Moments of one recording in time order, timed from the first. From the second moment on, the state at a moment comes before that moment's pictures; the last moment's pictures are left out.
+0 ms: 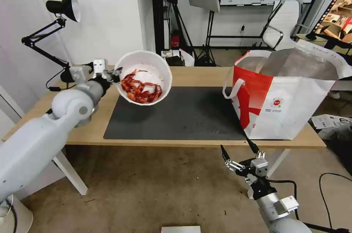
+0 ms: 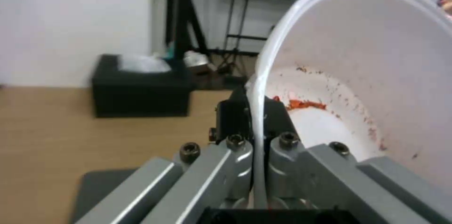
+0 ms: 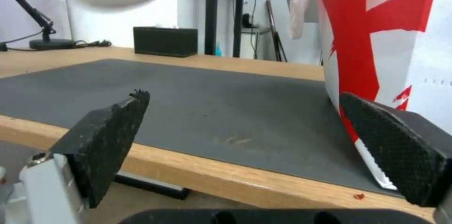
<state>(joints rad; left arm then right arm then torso) 0.29 -0.76 0.15 -1.74 -1.28 0.35 -0.40 -1.66 0.93 0.35 2.07 0.36 0.34 0.18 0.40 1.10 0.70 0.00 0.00</state>
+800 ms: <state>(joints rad) -0.28 -1.52 0.45 -1.19 -1.34 0.37 -0.50 -1.66 0.93 0.35 2.07 0.36 0.34 0.18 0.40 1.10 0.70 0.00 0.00</state>
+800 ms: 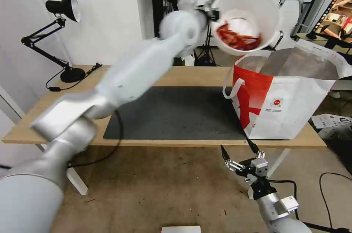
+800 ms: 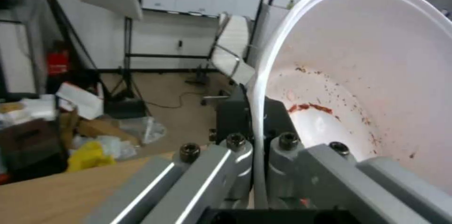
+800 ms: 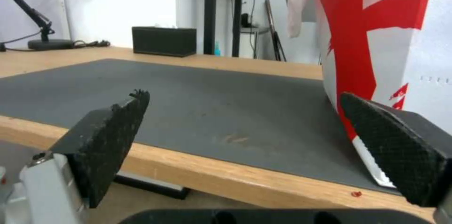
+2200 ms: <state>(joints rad) -0.27 -1.59 0.75 -1.17 -1.32 0.40 -0.38 -1.66 0.93 0.35 2.07 0.36 0.34 0.18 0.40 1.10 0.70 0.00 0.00</state>
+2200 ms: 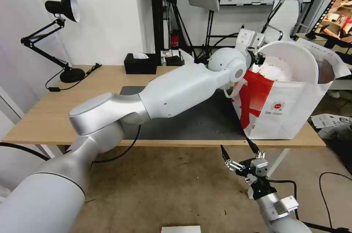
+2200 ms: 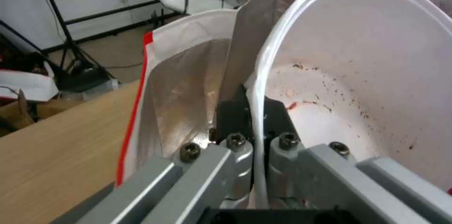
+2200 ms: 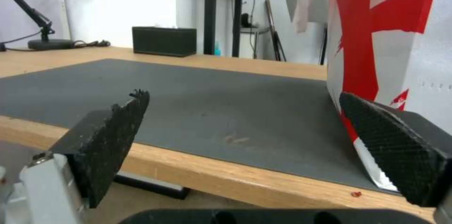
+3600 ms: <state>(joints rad) 0.39 -0.73 0.27 -2.01 -1.10 0.31 -0.49 -1.66 0.93 0.35 2.07 0.36 0.34 0.18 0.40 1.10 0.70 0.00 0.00</state>
